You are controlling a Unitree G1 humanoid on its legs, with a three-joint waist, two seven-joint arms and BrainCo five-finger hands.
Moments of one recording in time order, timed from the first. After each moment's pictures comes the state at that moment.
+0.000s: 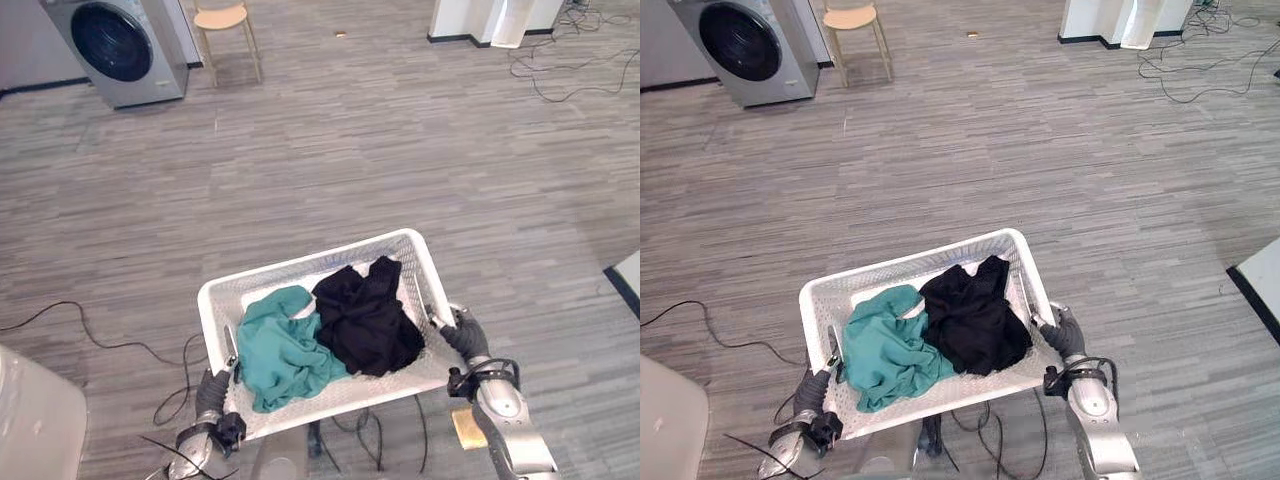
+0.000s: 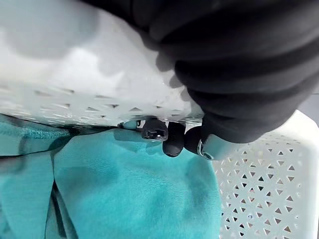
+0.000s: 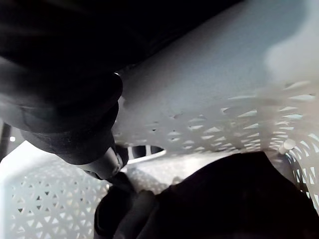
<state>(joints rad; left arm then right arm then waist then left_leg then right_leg) 0.37 0.06 0.07 0.11 -0.42 -0.05 0.02 0.13 -0.21 0.02 0.00 0.10 0.04 -0.06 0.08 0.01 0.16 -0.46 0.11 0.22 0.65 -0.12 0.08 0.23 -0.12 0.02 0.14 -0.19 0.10</state>
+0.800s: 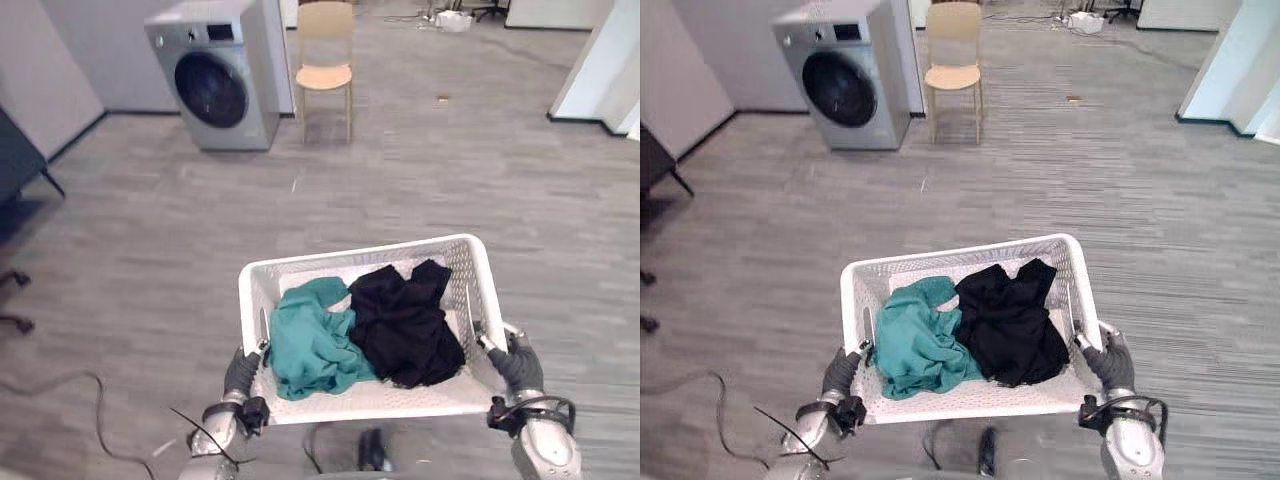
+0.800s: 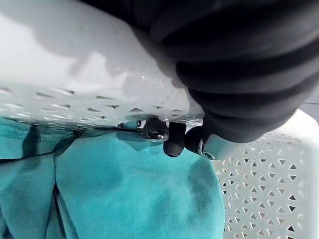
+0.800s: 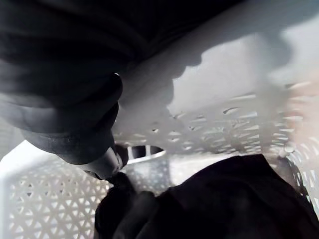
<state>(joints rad) 0.35 0.09 -0.07 0.03 -0.38 -0.01 0.02 0.43 -0.19 -0.11 -0.28 0.12 0.03 -0.06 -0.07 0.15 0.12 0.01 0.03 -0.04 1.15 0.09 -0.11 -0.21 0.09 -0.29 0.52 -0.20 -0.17</state>
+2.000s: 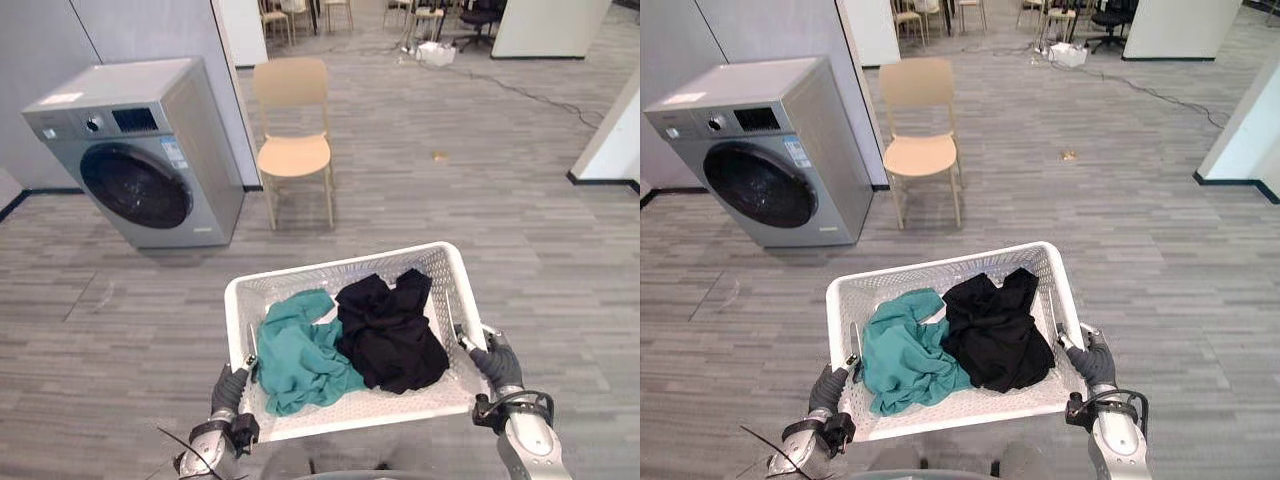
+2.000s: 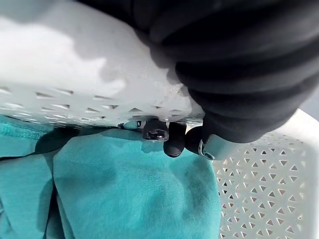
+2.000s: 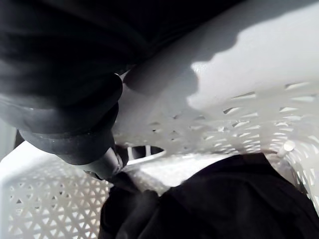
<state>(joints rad) 0.42 0.09 -0.04 0.05 -0.38 0.00 0.02 0.39 -0.17 -0.07 -0.18 0.10 0.05 -0.05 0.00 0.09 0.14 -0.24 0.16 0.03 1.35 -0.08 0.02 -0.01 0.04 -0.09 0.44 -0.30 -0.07</state>
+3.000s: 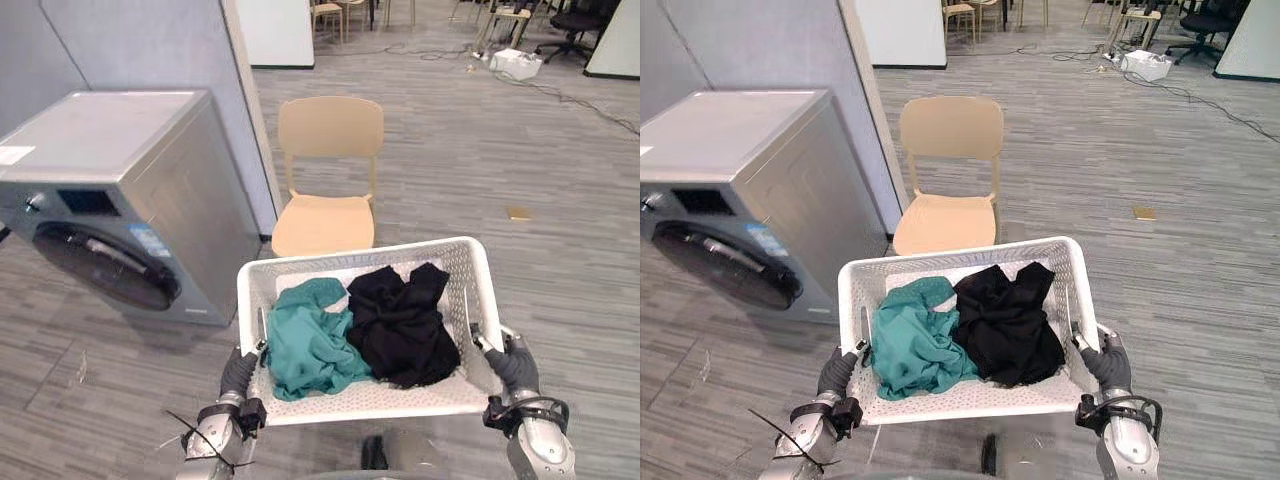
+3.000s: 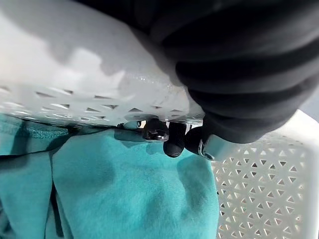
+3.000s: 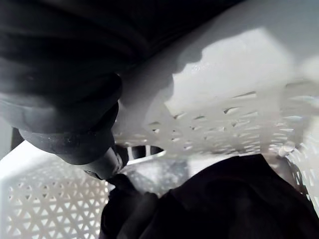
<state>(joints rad) 0.37 0.10 -0.06 -0.01 -0.37 0.01 0.02 0.40 -0.14 -0.13 -0.22 0.13 0.02 -0.04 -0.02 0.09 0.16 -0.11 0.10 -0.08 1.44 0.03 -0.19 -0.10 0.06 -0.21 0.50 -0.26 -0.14</state>
